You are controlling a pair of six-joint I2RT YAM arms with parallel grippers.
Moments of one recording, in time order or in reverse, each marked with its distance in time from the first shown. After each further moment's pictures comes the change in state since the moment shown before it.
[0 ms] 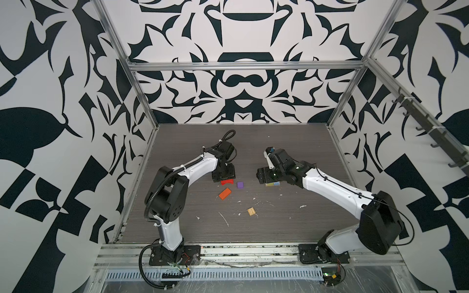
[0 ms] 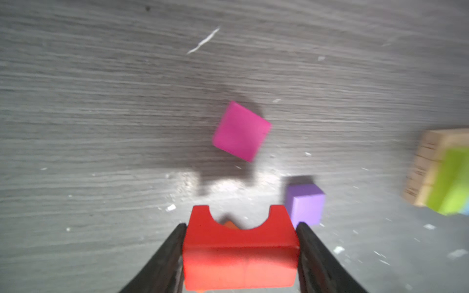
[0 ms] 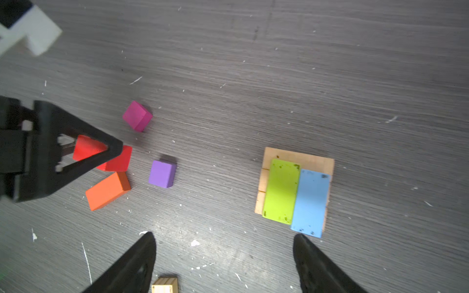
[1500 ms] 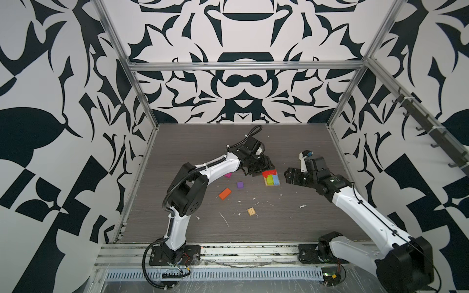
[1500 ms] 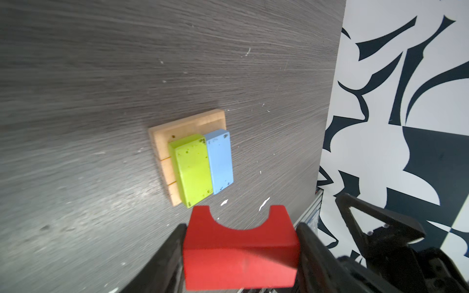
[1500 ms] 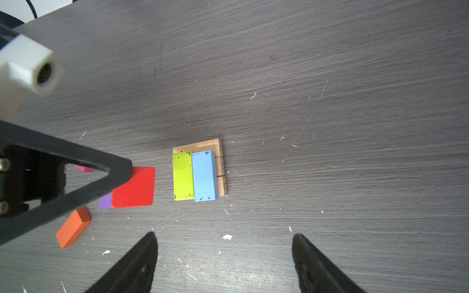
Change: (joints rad) left arm -0.208 0.218 0.264 0.376 0.375 -0.286; right arm -0.314 -0.354 -0.251 -0.021 -0.039 0.044
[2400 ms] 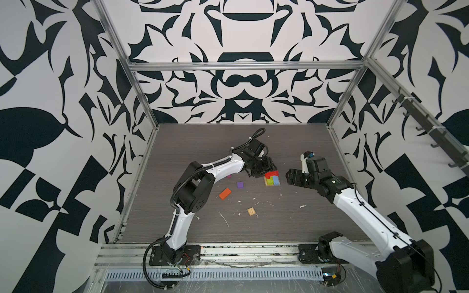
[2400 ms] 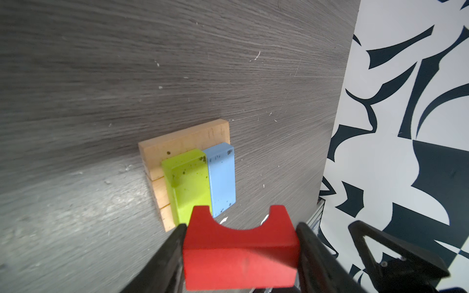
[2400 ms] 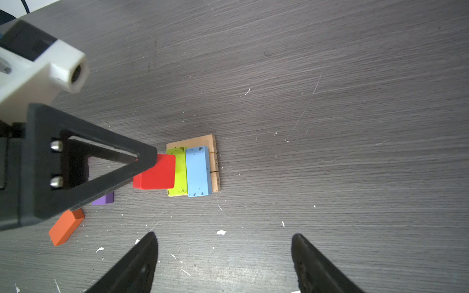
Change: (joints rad) left arm -0.019 0.068 0.028 0.036 -0.031 -0.052; right arm -0.015 -0.017 -0.013 -0.015 -0.005 -0.017
